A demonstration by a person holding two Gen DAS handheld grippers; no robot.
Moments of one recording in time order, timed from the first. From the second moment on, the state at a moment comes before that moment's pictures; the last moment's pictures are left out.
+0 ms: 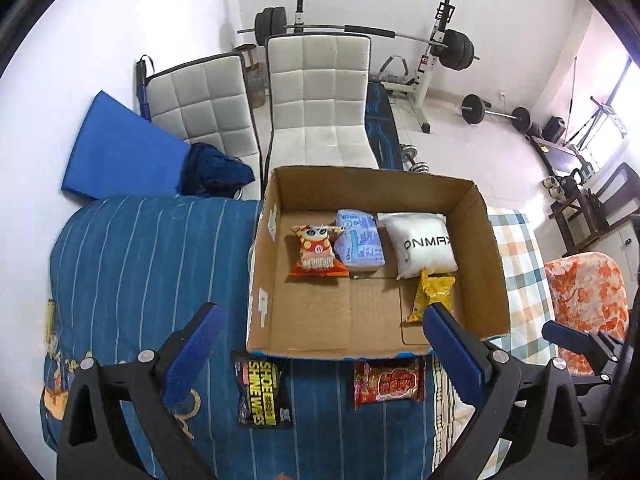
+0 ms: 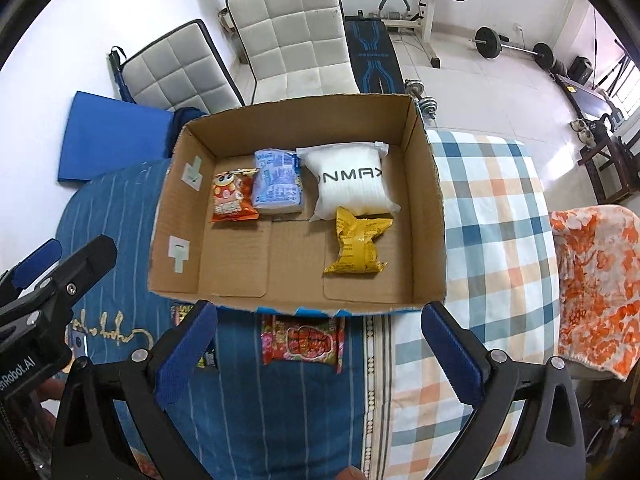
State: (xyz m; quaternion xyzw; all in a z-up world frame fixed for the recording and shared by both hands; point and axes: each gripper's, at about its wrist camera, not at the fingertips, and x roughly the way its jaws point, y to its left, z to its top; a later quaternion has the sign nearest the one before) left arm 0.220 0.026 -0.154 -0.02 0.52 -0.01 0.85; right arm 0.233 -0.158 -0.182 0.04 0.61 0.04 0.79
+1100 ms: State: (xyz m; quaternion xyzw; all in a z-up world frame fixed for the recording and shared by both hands) left arm 0.134 0.133 -0.338 -0.12 0.68 0.09 0.72; right arm 0.161 -0.181 -0.399 0.18 0.72 0.00 0.67
